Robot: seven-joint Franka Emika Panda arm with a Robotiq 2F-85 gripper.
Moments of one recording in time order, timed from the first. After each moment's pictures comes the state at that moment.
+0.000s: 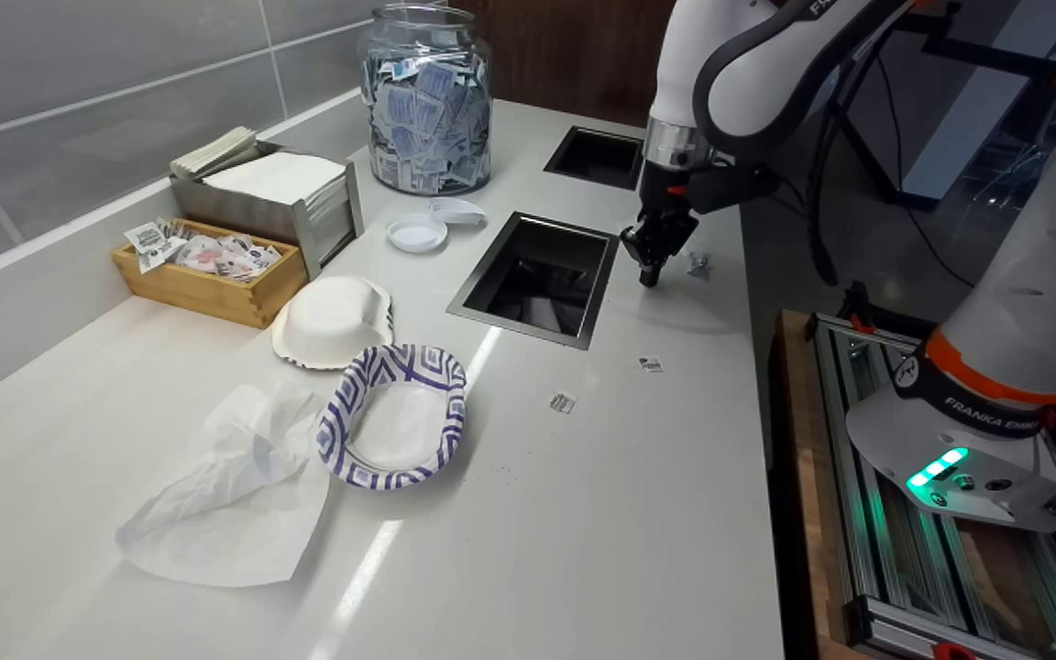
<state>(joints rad) -0.18 -0.10 -0.10 -2.74 0.03 2.58 0.31</state>
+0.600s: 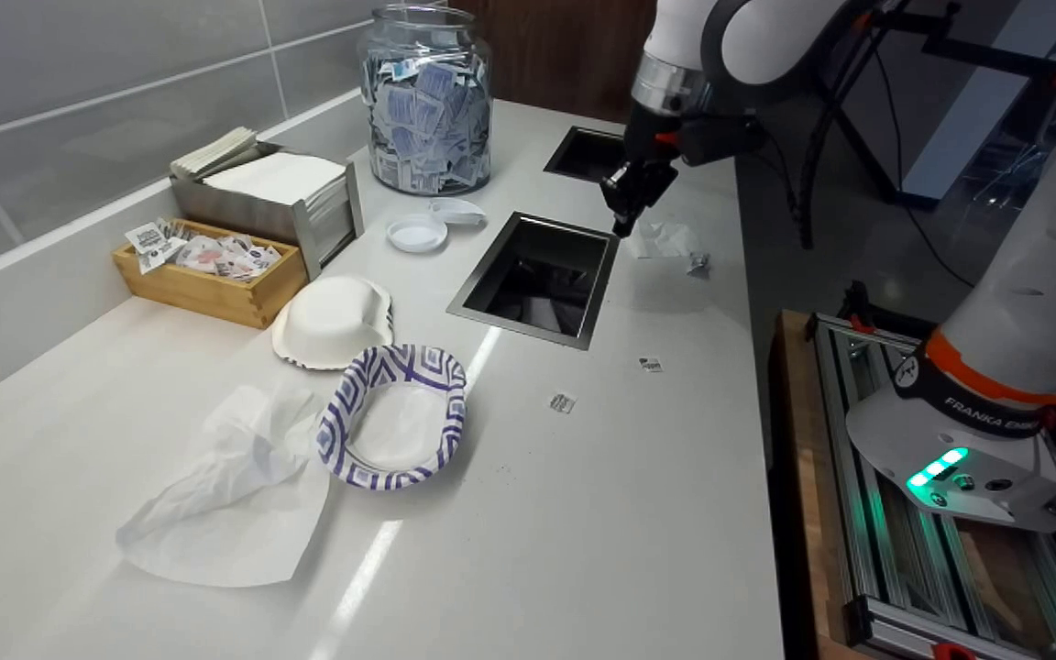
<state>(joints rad) -0.18 -0.21 -0.07 -2.68 -0.04 2.59 0.31</state>
